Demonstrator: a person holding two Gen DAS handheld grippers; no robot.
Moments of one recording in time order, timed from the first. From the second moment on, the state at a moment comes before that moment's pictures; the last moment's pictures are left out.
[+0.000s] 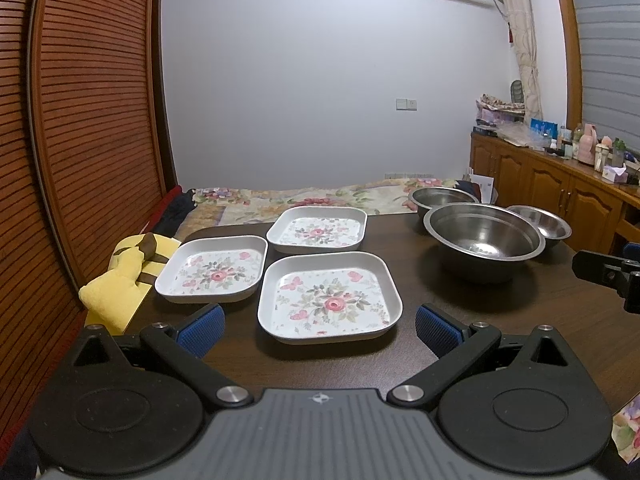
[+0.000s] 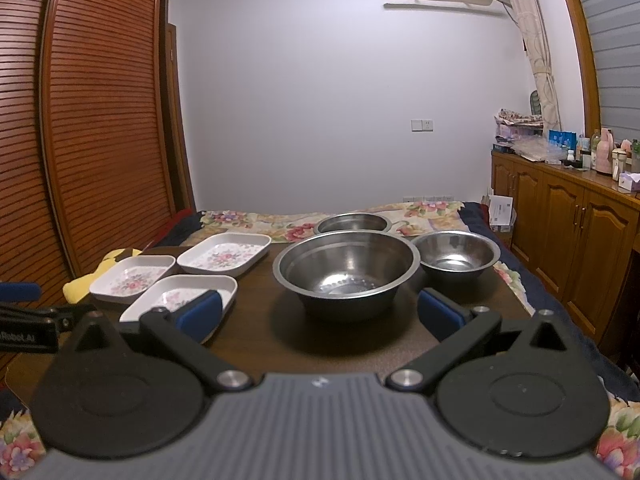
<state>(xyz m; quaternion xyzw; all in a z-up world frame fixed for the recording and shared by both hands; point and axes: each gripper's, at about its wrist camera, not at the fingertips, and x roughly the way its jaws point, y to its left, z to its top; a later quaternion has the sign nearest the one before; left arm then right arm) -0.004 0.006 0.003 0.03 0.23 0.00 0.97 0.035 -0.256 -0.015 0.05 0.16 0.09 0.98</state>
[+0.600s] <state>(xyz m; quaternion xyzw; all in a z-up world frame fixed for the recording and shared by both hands) 0.019 0.024 -0.031 0.02 0.27 -0.02 0.96 0.048 -0.255 -0.032 0.05 0.18 0.09 0.98</state>
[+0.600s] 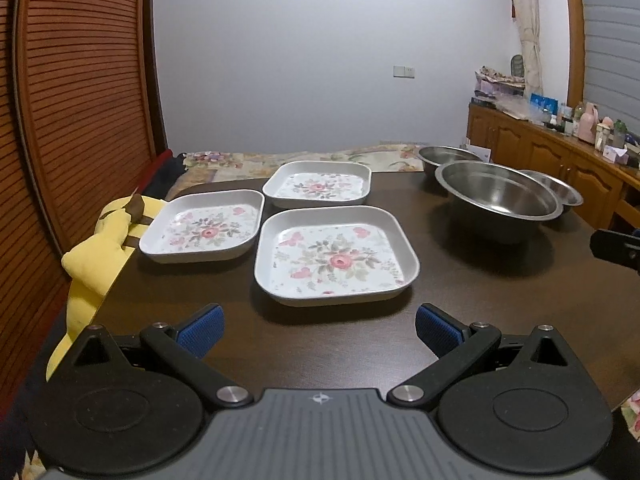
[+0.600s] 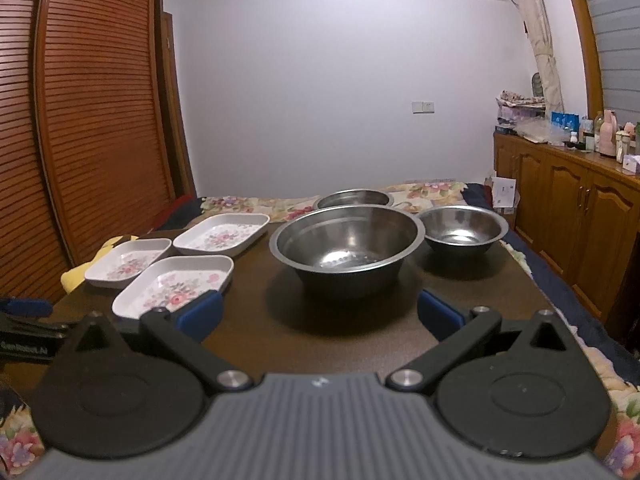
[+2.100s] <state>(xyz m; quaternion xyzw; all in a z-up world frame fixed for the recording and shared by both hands) 0.103 0.104 -0.041 0.02 0.29 -0.03 0.96 0.134 -0.144 -0.043 0.02 0.24 0.23 0.94</state>
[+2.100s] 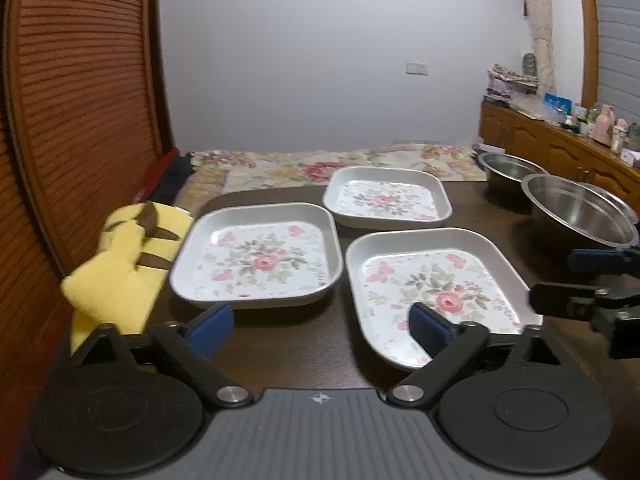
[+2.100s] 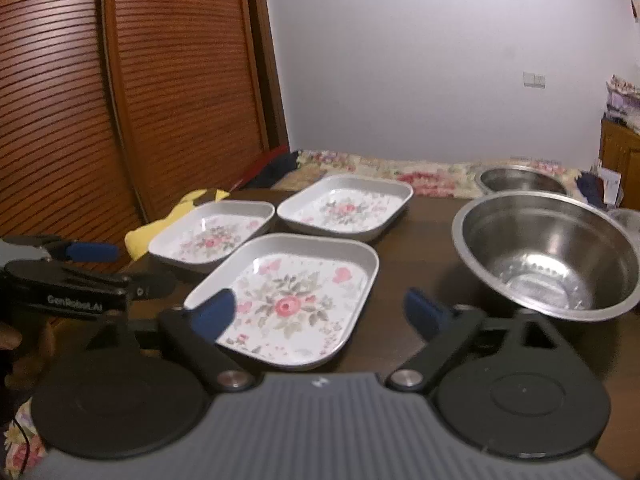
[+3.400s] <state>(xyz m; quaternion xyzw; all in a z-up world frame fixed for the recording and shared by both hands) 0.135 0.097 -0.065 -0.04 0.34 -0.07 0.94 0.178 -0.151 -0.072 0.07 0.32 0.22 0.92</state>
